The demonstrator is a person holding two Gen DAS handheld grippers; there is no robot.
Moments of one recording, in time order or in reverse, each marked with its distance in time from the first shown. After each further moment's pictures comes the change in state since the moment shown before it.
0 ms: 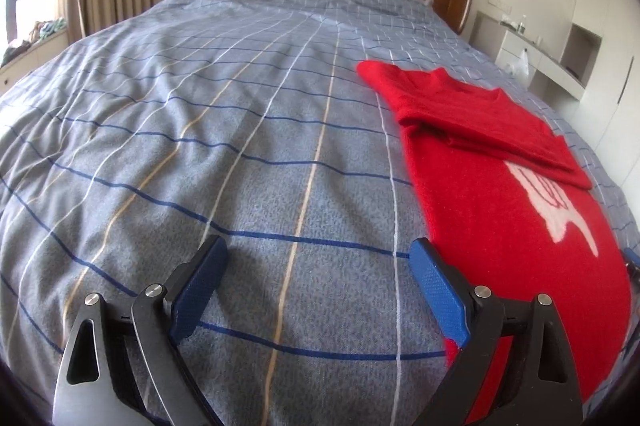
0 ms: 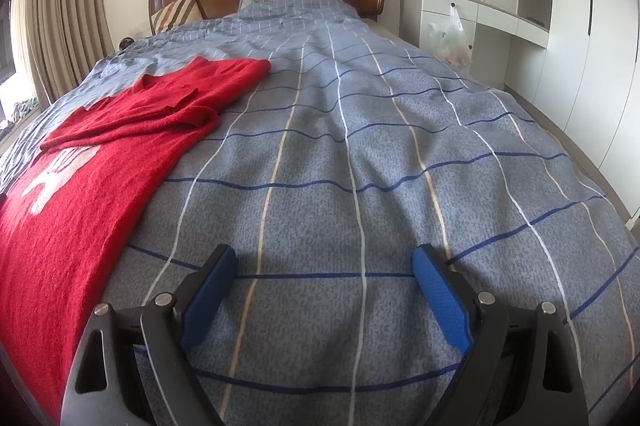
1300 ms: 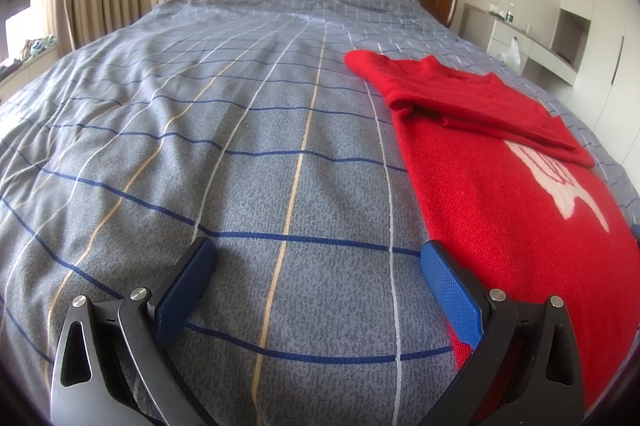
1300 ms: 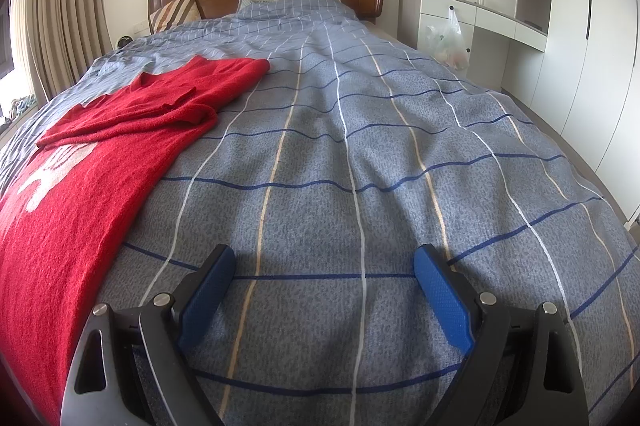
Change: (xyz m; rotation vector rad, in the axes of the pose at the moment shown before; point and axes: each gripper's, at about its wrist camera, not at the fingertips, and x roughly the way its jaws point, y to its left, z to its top) left arm 0.006 0.000 -0.005 0.049 -0.008 -0.015; right arm 0.001 0.001 -0.001 -0.008 -0.004 -0.009
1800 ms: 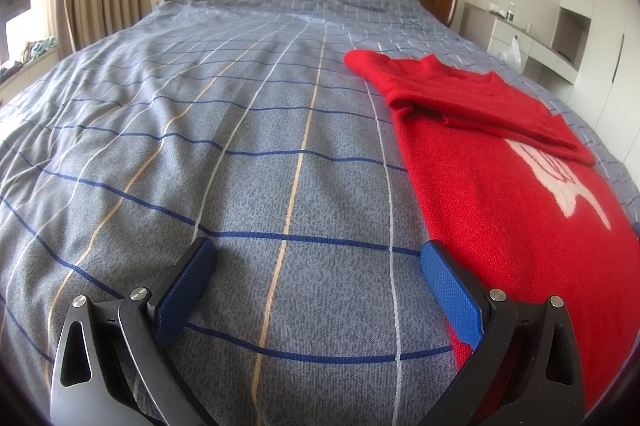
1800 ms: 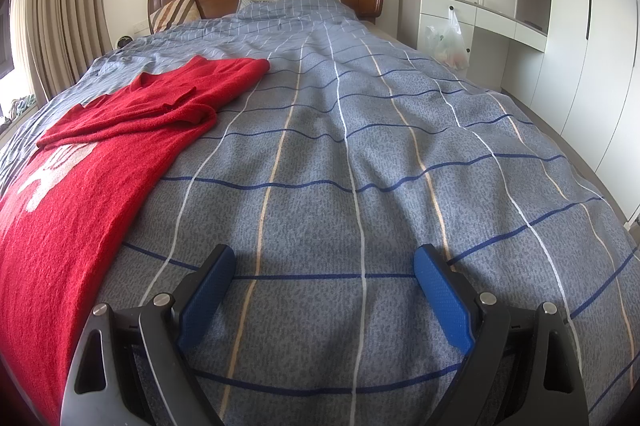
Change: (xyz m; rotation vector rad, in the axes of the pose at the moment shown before) left arm 0.001 -0.001 0.000 0.005 0.001 0.006; right arm 0.000 0.000 0.000 -0.001 0.000 -0.001
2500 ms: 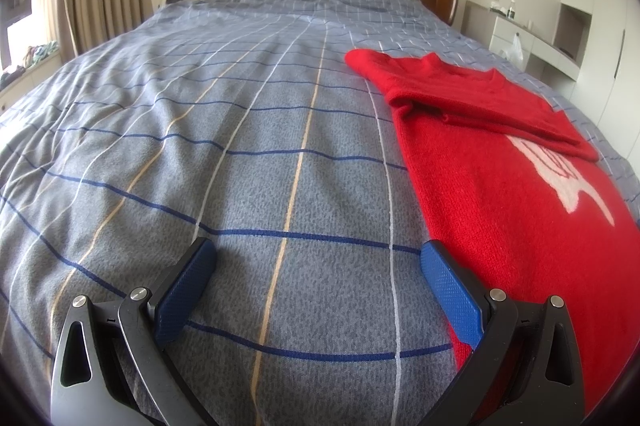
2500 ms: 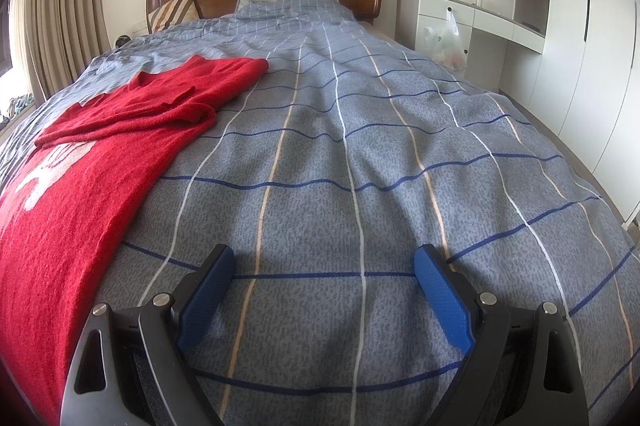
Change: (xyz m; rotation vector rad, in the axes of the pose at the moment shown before) left arm 0.000 0.002 0.000 0.009 -0.006 0.013; right arm 0.001 -0.001 -0.001 0.000 -0.001 -0.009
